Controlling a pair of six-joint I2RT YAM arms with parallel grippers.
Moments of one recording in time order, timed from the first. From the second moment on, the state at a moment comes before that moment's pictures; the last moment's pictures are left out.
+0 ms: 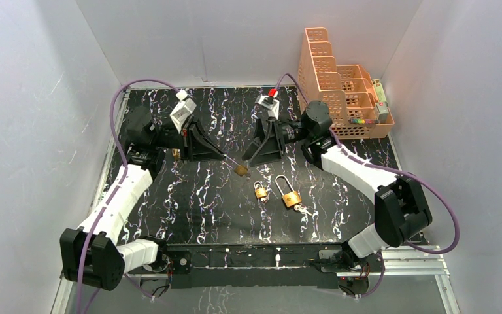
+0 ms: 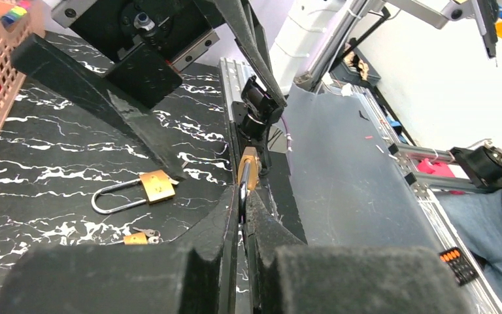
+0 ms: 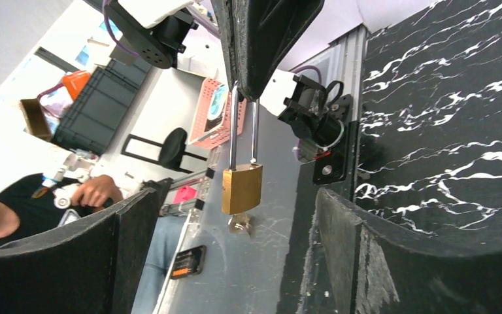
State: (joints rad) left arm -0.22 1.15 0.94 0.42 1.48 -0.52; right arm 0.59 1.49 1.05 0.69 -1.35 1.06
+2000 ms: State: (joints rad) left arm -0.22 1.19 0.92 1.20 1.00 -1.00; right arm 0.63 1.28 1.17 0.64 -0.85 0.32
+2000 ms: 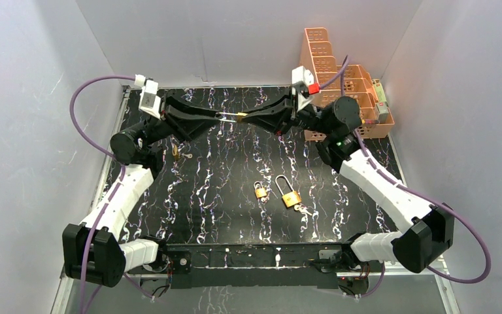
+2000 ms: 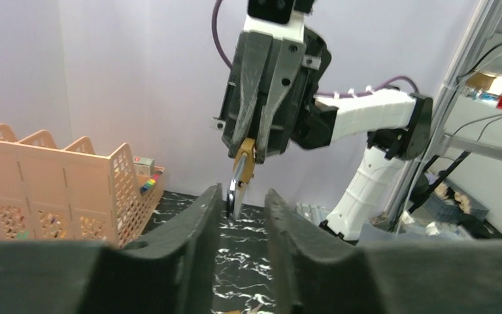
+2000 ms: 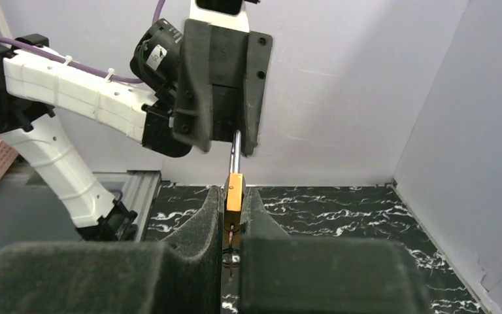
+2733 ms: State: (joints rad) left arm -0.18 1.19 1.01 1.04 1.29 -1.00; right arm 0.51 1.47 1.45 0.28 -1.22 0.41
